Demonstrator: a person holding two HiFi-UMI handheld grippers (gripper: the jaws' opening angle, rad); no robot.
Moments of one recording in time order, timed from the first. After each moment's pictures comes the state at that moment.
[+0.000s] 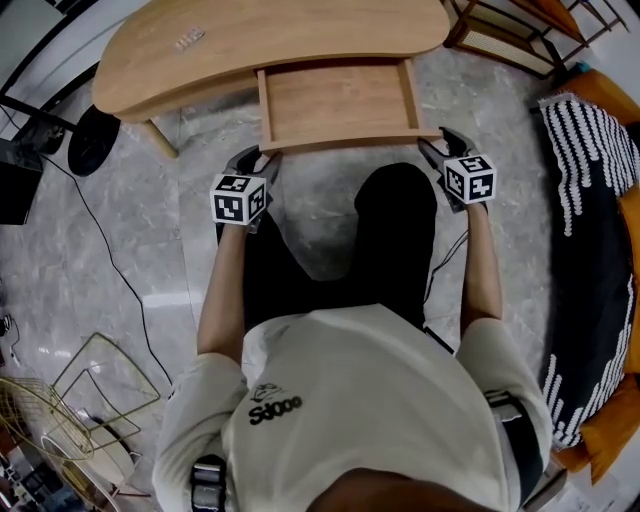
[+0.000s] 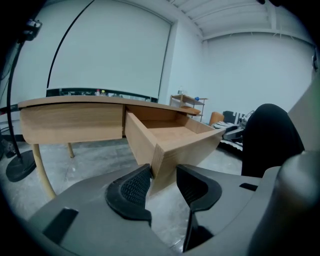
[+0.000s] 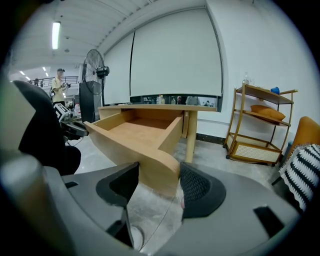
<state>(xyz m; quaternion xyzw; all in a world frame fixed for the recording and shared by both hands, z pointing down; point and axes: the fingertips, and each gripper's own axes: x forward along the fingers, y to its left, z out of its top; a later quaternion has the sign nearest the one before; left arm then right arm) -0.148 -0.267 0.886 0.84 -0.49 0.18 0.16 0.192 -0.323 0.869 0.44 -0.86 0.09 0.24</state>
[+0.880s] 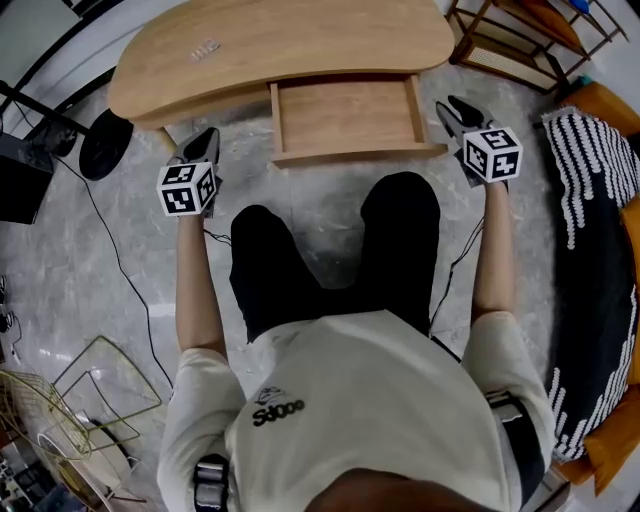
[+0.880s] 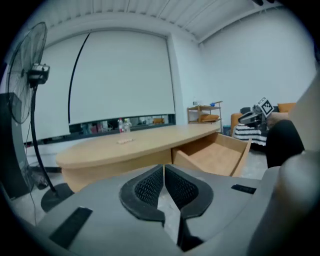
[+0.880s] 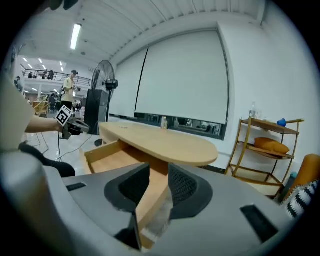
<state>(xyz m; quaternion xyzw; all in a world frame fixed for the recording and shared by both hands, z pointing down) -0.281 -0.299 0.780 0.79 -0.59 0.17 0.05 0.172 -0.372 0.743 0.43 -0.88 -0.01 0.19</state>
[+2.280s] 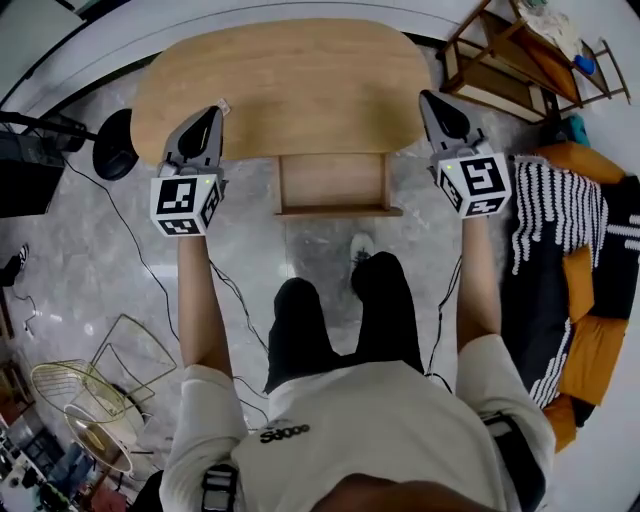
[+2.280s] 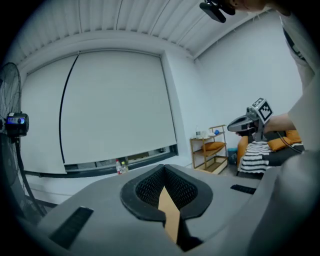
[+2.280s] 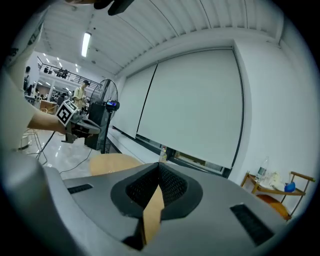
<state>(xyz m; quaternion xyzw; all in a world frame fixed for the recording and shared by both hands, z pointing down) -0.220 -0.432 0.403 0.80 -0.59 0.13 -0.03 0.085 -0.490 0.379 0.39 -0.90 -0.10 0.15</state>
